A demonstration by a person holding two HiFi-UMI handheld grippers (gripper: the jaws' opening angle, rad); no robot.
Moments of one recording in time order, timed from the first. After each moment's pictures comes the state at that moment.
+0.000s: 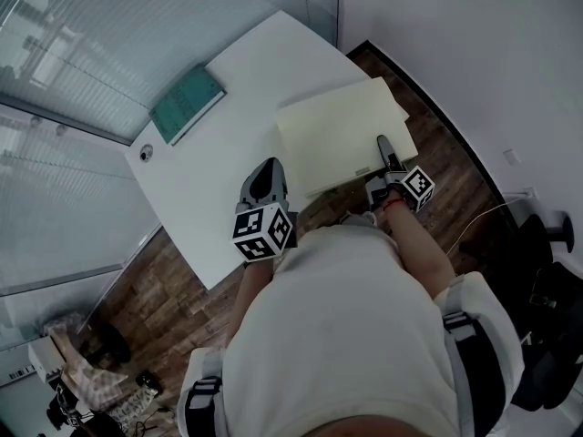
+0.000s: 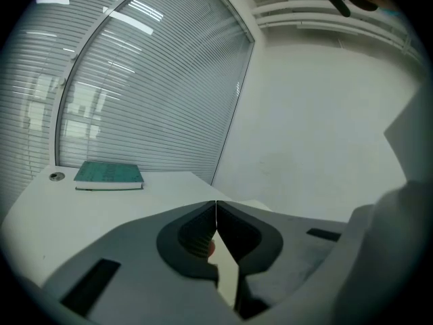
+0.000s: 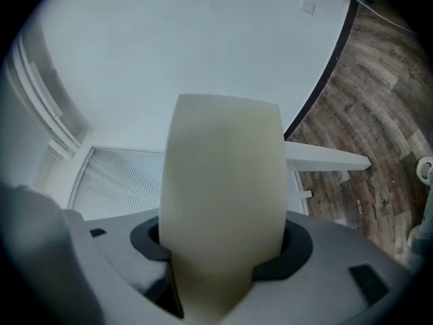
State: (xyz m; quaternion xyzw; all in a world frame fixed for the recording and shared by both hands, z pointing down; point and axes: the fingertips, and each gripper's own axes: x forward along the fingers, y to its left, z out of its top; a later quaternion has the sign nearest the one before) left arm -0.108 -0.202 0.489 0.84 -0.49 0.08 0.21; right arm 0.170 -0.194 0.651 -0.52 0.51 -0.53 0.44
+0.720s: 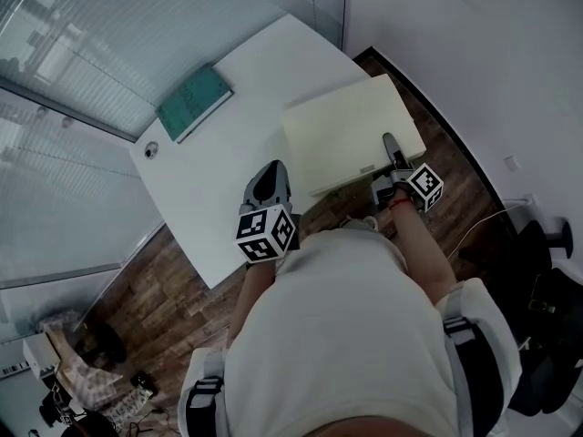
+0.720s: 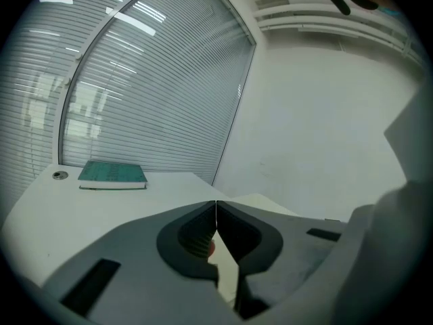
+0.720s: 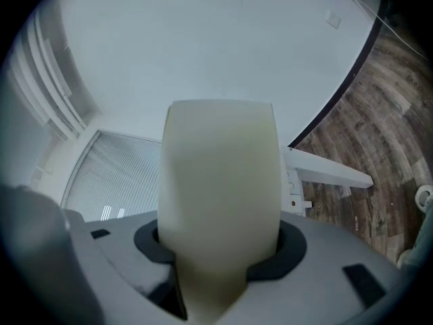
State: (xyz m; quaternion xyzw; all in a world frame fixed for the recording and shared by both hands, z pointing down) left arm -0.120 -0.194 0.487 0.84 -0.50 0.07 0.21; right arm 0.169 -0.196 0.612 -0.55 0.54 -0.50 0.40
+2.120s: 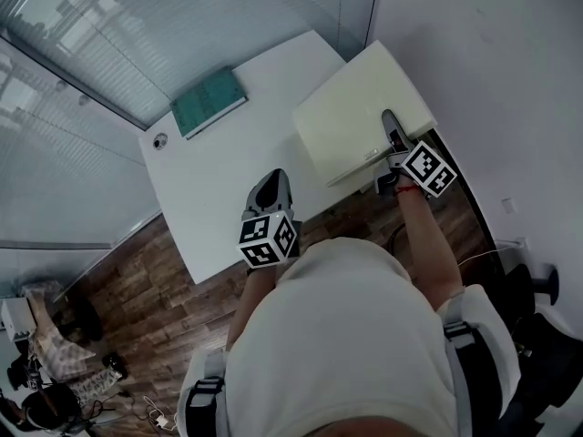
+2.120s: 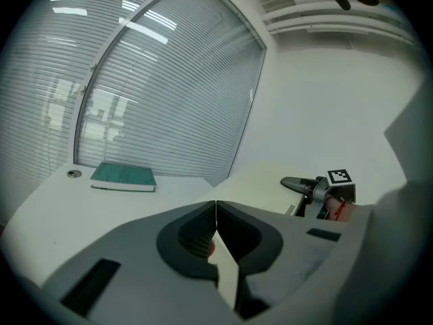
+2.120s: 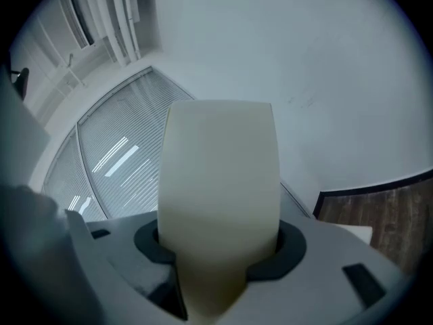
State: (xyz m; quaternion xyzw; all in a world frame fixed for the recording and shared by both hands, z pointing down) left arm -0.113 -0.201 0.476 0.80 -0.55 0.05 0.22; right arm 0.166 -0.292 0.473 -0.59 0.70 -0.34 0.20
